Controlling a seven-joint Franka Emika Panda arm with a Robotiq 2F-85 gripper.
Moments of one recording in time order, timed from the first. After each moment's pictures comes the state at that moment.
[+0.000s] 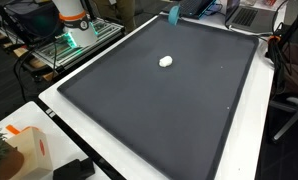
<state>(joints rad) 0.12 -0.08 0.08 -2.06 0.08 2.02 -0.07</state>
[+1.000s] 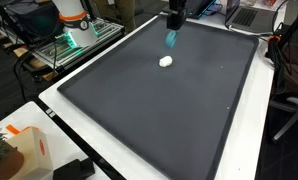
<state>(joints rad) 0.07 0.08 0.06 -2.04 0.06 2.09 -0.02</state>
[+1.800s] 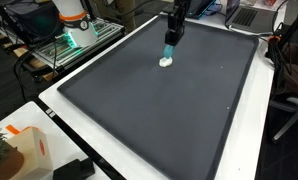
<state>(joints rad) 0.07 0.19 0.05 -2.03 0.05 2.14 -0.01</state>
